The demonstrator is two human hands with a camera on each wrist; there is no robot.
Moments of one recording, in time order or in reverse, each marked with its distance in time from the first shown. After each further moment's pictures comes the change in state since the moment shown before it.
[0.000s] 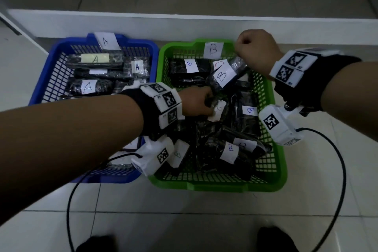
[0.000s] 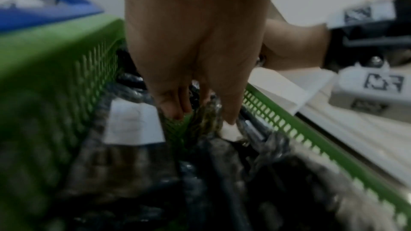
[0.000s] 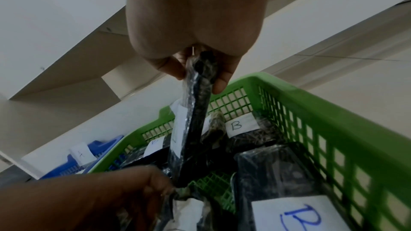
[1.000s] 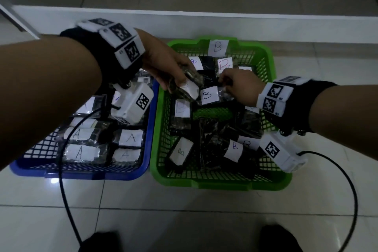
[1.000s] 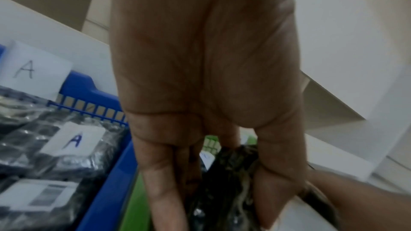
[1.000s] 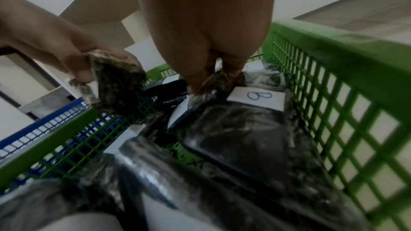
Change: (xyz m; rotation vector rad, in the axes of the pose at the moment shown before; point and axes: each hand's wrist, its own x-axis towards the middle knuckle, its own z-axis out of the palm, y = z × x) left_hand -0.033 -0.034 -0.092 -0.361 -0.273 -0.185; right_hand -0.034 0.019 0.050 -0.282 -0.385 -0.116
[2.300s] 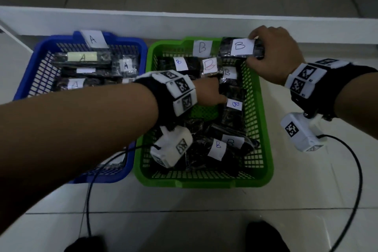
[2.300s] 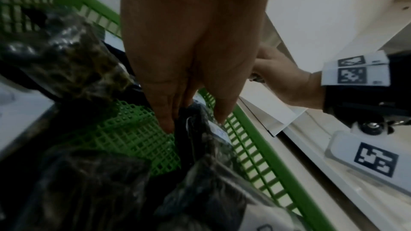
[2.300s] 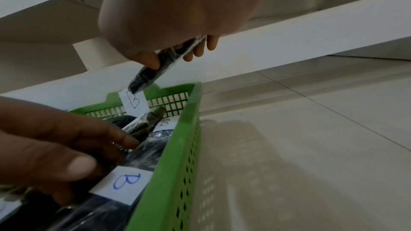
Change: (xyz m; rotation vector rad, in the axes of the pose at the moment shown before) left_hand 0.069 0.064 0.092 0.430 0.240 0.199; right_hand -0.020 0.061 -0.070 -0.166 0.458 -0.046
